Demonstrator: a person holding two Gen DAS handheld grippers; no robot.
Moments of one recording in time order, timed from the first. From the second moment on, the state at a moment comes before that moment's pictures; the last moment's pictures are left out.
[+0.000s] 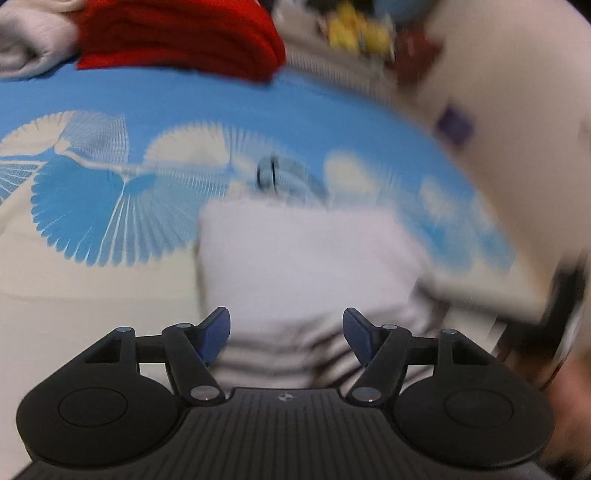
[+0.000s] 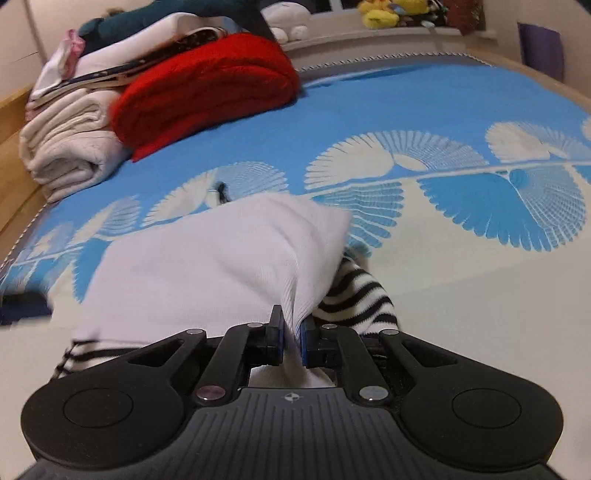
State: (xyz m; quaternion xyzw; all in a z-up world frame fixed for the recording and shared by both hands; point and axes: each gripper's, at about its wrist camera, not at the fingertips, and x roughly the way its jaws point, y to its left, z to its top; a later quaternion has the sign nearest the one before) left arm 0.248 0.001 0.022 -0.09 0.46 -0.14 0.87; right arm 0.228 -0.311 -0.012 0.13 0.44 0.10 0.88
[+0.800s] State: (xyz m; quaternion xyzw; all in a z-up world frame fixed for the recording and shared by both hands) left arm 0.175 -0.007 0.081 0.00 0.44 -0.04 0.90; right arm 0.140 -0.346 0.054 0.03 0.47 0.02 0.88
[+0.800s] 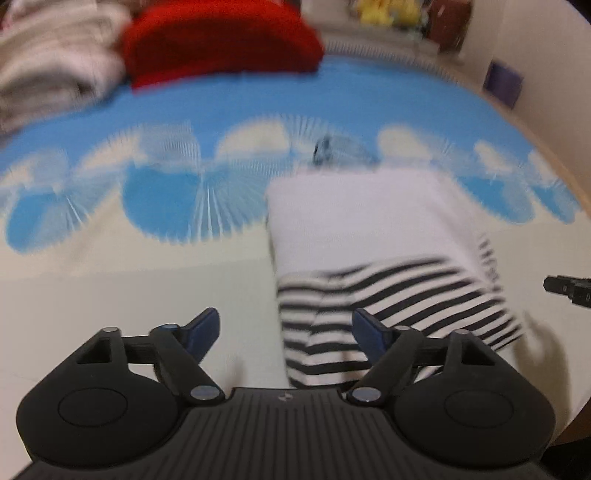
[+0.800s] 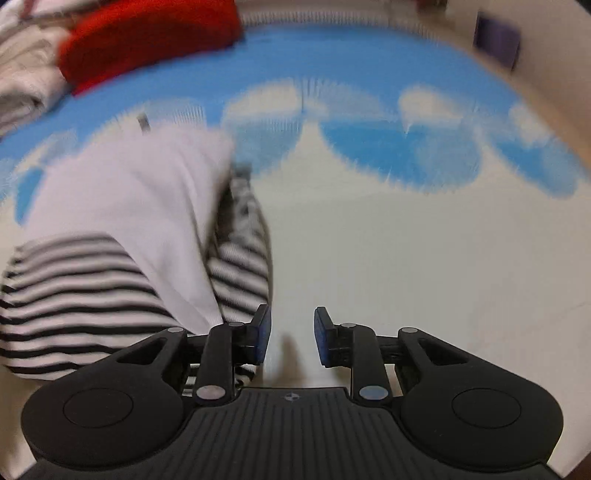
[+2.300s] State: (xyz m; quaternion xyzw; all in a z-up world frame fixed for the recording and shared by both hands) left arm 0.034 -0.062 0.080 -0.06 0.37 -0.01 0.93; right arm -0.001 -0.253 0.104 -0.04 0.34 0.08 0.94
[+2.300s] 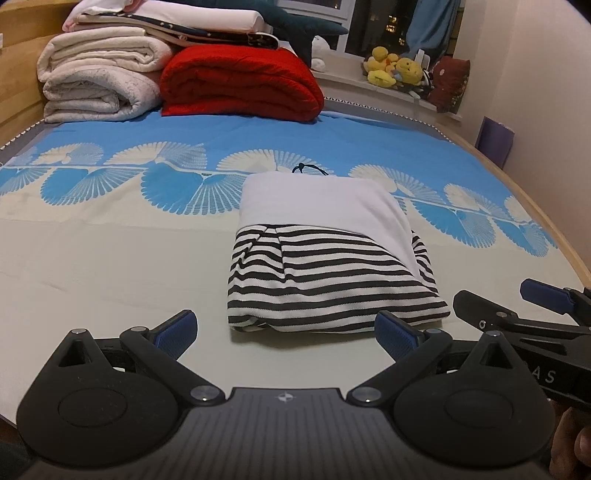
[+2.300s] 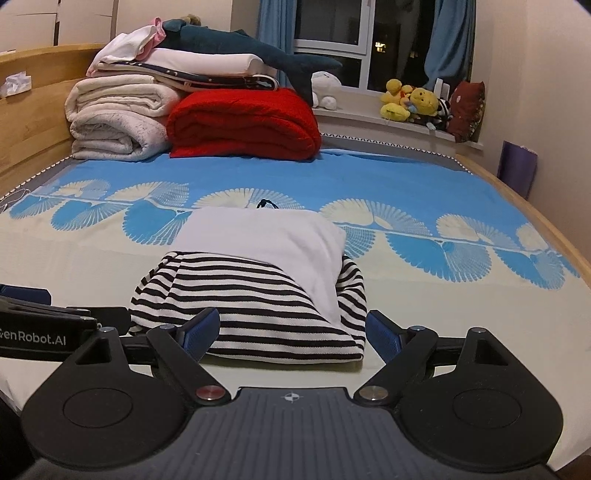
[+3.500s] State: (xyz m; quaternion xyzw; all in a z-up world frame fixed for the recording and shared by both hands) left arm 0.034 -0.057 0.073 -0.07 0.38 -0.01 0.92; right arm -0.002 -0.251 0.099 -0.04 0.35 0.08 0.93
